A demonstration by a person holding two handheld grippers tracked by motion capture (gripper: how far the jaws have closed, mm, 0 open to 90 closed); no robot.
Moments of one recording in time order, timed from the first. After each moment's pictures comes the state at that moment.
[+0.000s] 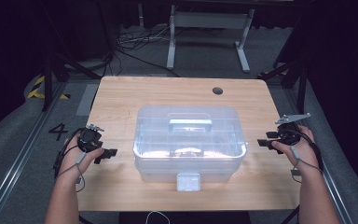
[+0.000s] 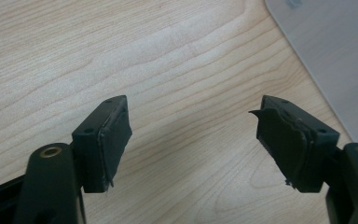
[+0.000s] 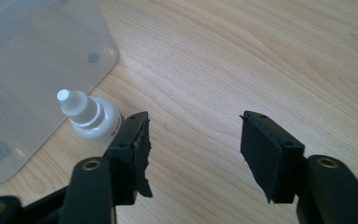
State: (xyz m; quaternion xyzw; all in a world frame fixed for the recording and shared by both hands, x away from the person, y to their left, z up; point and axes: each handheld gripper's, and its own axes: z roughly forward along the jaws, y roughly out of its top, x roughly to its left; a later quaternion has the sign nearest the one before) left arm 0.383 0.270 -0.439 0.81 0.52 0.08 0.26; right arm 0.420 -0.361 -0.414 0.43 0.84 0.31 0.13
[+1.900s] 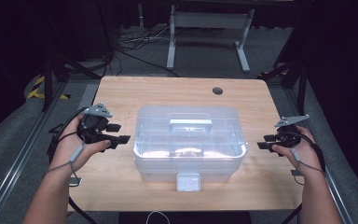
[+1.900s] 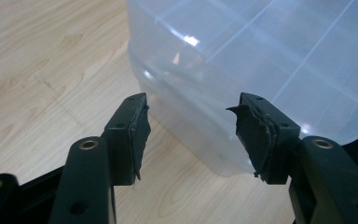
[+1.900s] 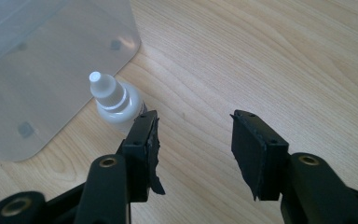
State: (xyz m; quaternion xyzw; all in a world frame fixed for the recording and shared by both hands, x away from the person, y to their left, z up) left arm 0.353 0.218 -0.316 0.86 0.36 0.09 0.36; right arm 0.413 -0.359 -0.413 0.40 0.86 0.30 0.11
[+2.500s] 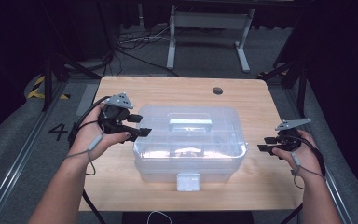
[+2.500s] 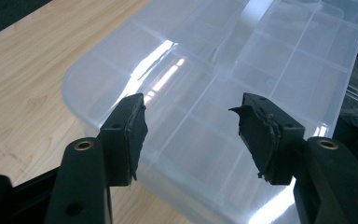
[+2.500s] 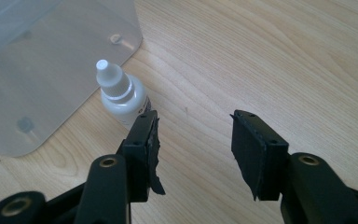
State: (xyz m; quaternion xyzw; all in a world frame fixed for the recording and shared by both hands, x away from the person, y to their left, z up) left arm 0.373 0.168 -0.295 0.87 0.28 0.08 0.39; right arm 0.402 -0.358 -0.416 0.40 0.86 0.31 0.13
